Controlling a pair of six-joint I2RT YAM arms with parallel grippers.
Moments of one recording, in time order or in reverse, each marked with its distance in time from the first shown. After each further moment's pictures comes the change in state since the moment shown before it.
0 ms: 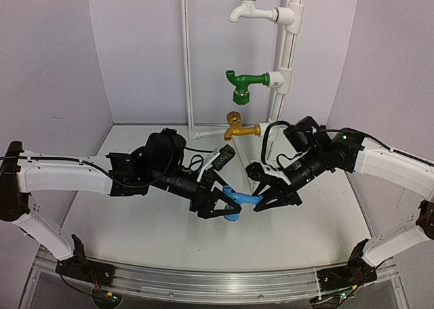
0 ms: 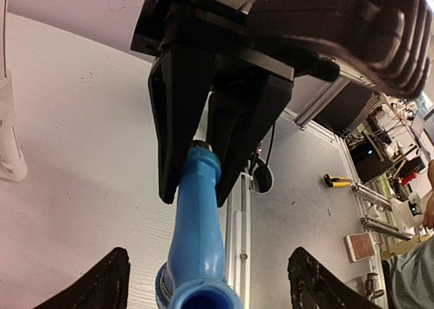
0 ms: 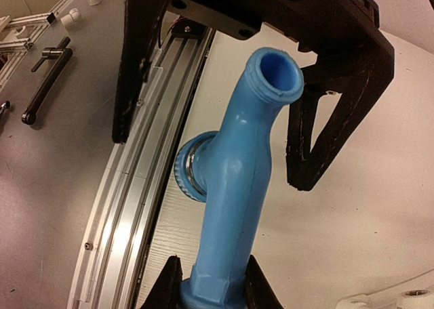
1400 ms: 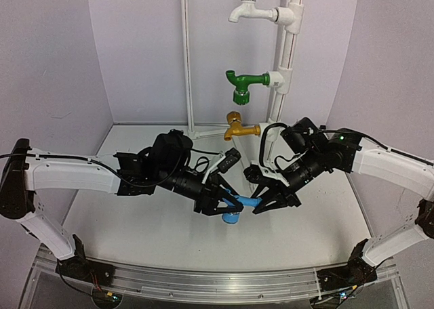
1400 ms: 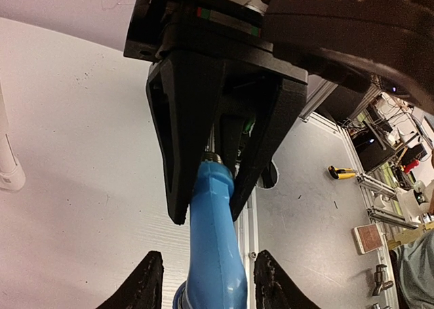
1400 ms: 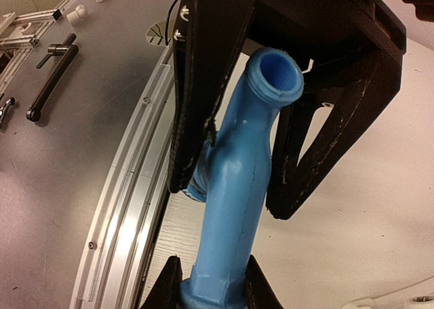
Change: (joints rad) left arm 0.000 0.055 0.028 0.010 0.027 0.063; right arm 0.012 0.016 0.004 -0.009 -0.006 -0.010
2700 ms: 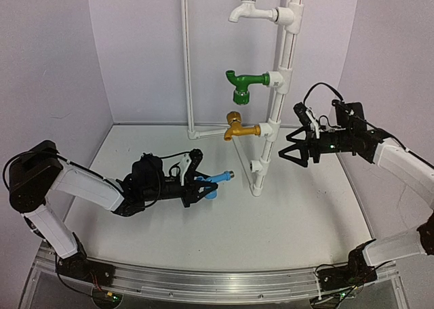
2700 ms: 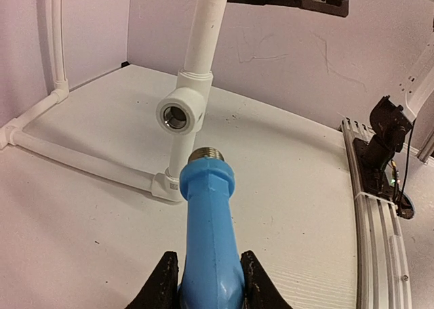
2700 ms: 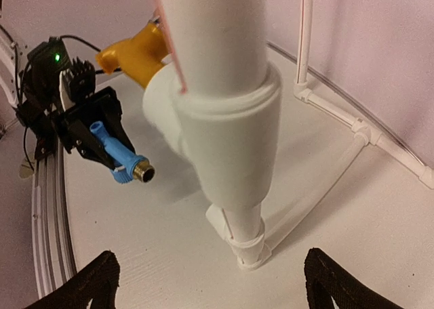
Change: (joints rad) left arm 0.197 0.097 -0.423 0.775 -0.269 0.118; right arm -0.519 -0.114 -0.120 0.408 -0.046 0.467
